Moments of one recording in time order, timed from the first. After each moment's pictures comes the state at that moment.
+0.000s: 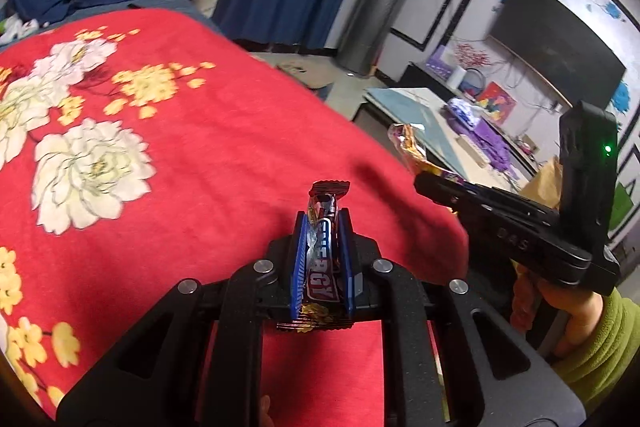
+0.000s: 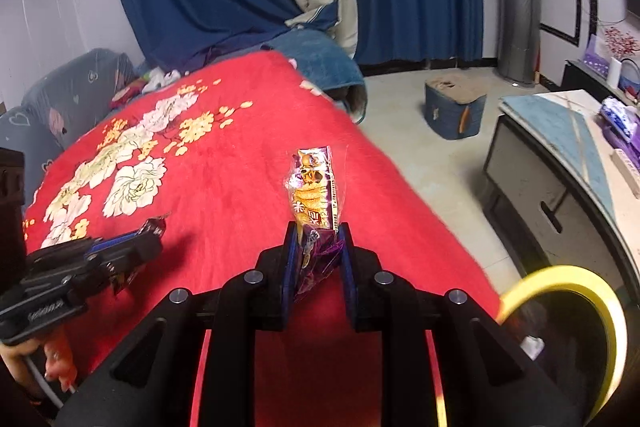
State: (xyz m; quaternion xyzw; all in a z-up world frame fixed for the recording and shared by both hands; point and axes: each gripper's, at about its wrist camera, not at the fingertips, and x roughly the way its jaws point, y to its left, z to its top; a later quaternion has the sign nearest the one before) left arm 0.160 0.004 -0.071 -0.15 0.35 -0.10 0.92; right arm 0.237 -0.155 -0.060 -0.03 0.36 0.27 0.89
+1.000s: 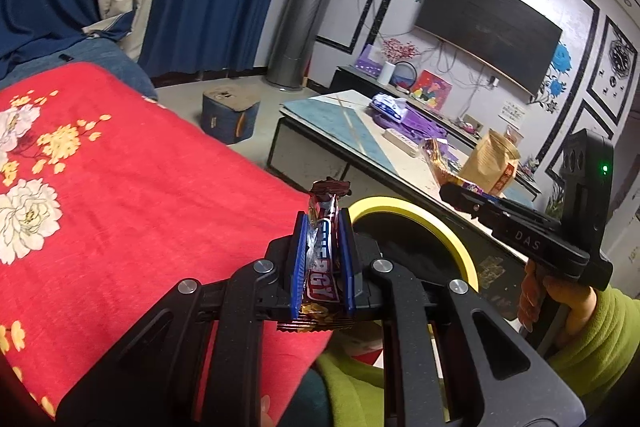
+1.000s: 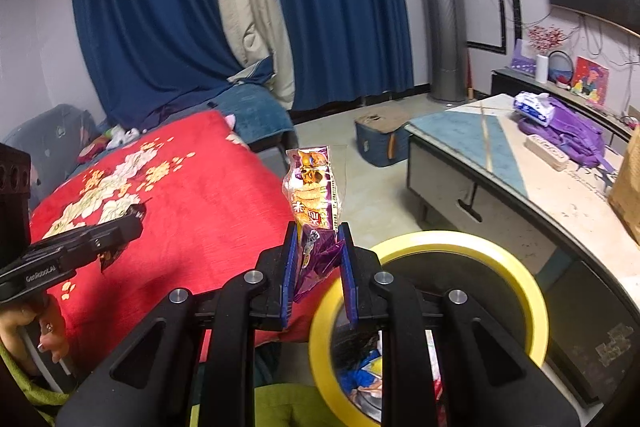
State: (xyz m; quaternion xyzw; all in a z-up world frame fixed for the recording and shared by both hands) left arm 0.141 -0.077 -0.034 -0.10 0.30 -0.21 0.93; right arm 0.153 -0.292 -0.015 0.02 0.29 0.17 0.94
